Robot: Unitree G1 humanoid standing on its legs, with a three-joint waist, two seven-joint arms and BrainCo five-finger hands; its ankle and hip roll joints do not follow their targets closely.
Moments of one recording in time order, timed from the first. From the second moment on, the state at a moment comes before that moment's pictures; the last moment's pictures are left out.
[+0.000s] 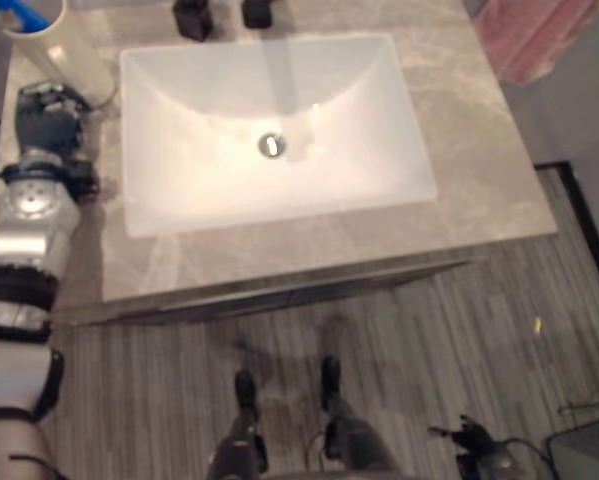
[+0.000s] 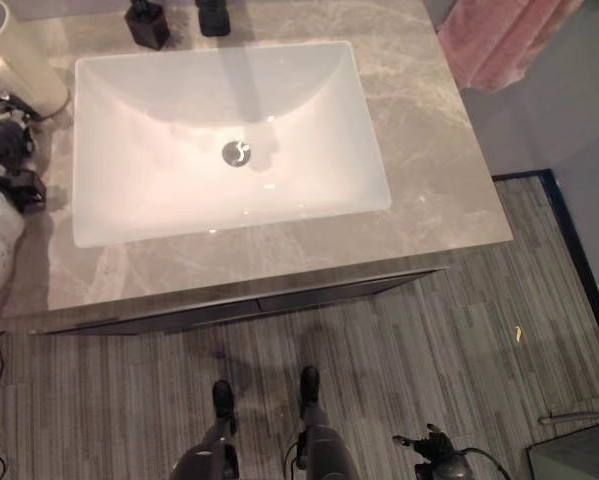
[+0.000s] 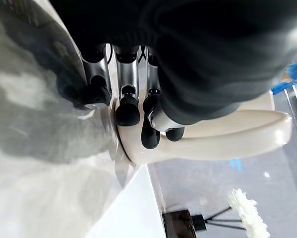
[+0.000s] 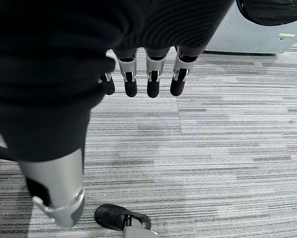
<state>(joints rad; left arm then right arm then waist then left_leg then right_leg) -0.76 0.93 -0.21 0.58 -0.67 -0.18 0.21 -0.05 -0.40 0.18 1.23 0.17 -0.07 -0.10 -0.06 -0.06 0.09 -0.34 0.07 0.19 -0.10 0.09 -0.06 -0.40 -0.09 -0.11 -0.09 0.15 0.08</state>
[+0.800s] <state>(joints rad) -0.59 0.89 -0.06 0.43 -0.63 -0.19 0.20 -0.05 -0.40 0.12 1.24 0.16 -0.07 -0.09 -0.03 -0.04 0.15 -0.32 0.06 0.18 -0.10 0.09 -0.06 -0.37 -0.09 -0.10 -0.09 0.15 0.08</state>
